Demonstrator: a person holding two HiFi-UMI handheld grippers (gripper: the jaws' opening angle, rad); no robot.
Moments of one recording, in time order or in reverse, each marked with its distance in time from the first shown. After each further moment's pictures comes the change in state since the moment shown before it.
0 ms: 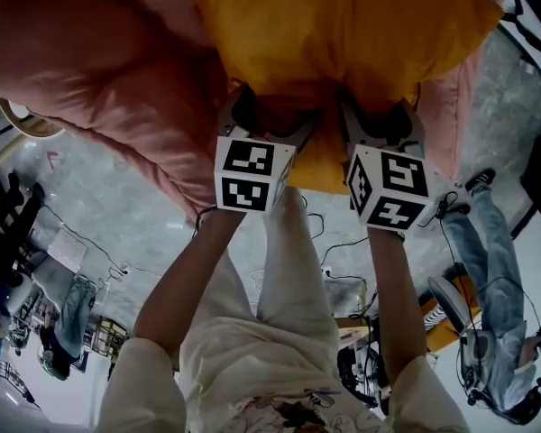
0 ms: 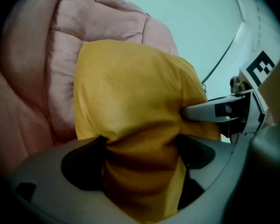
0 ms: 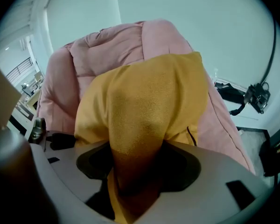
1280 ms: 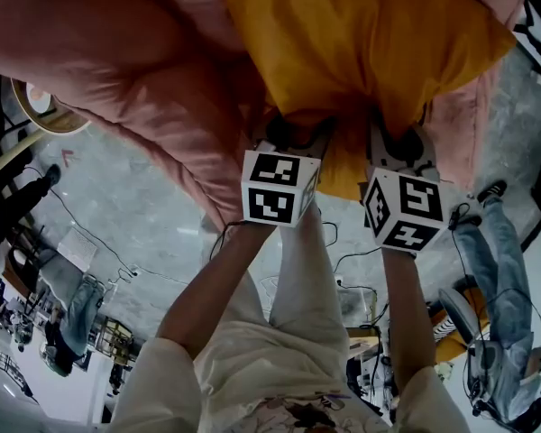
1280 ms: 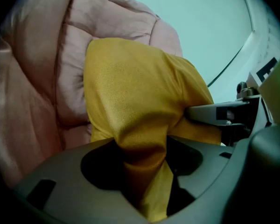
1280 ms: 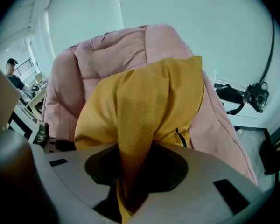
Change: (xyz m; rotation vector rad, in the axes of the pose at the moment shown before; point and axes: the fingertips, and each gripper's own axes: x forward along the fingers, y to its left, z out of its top) left arm -0.018 -0.003 -0.010 -0.113 0.010 -0.004; right arm -0.019 0.021 -0.001 0.012 -0.015 0.006
